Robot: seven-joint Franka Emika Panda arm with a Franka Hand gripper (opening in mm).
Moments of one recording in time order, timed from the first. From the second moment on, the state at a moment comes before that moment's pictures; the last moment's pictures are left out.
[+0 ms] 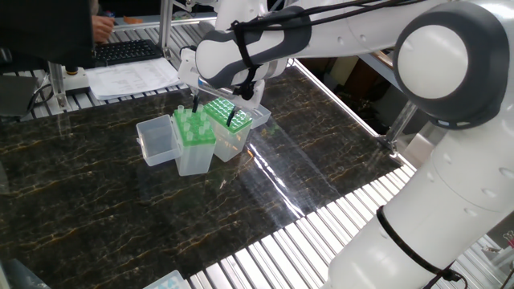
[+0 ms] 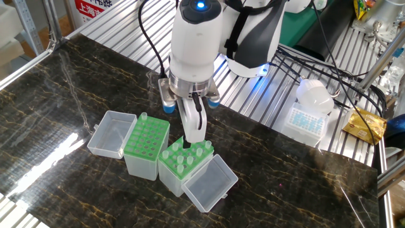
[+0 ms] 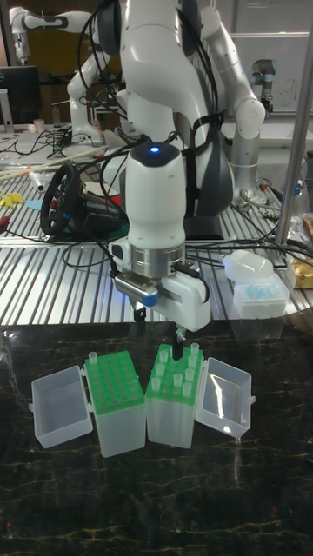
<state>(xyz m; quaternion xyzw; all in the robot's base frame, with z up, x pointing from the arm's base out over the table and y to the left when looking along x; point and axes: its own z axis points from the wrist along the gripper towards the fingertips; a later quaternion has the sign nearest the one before) 0.523 0.018 0.228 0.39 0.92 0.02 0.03</state>
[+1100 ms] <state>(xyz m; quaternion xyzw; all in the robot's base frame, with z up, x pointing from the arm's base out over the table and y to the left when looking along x) 0.521 0.020 0.229 0.39 0.92 0.02 0.03</state>
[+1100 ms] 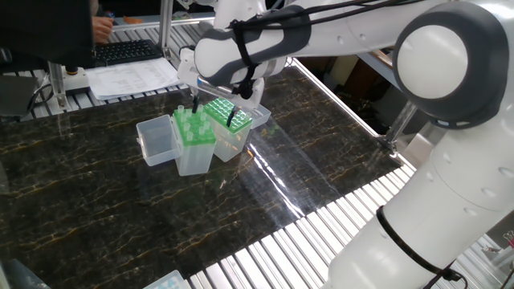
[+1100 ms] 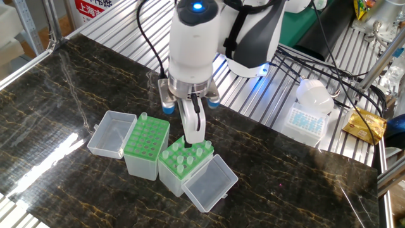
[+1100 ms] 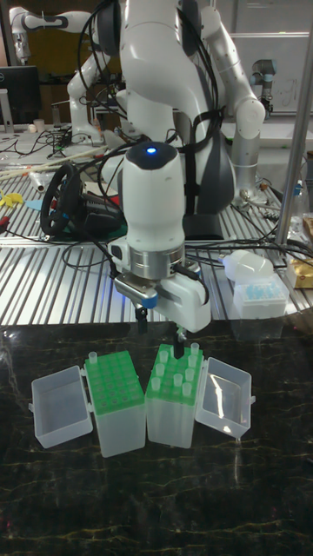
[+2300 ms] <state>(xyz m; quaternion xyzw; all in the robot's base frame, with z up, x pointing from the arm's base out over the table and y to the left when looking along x) 0.520 0.025 0.206 0.37 0.93 0.02 0.01</state>
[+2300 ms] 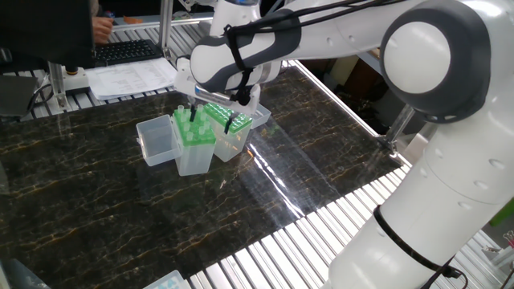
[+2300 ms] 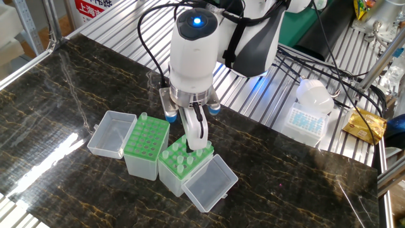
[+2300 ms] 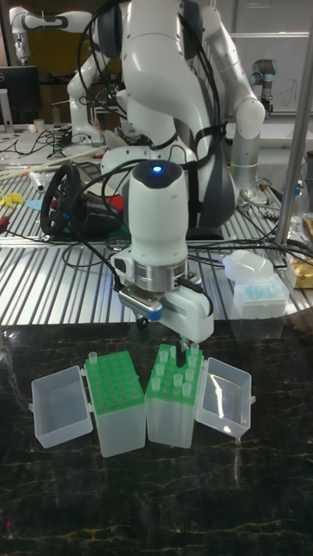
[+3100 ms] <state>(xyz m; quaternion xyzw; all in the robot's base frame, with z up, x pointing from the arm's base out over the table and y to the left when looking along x) 0.516 0.021 0.199 0.36 0.93 0.01 0.01</state>
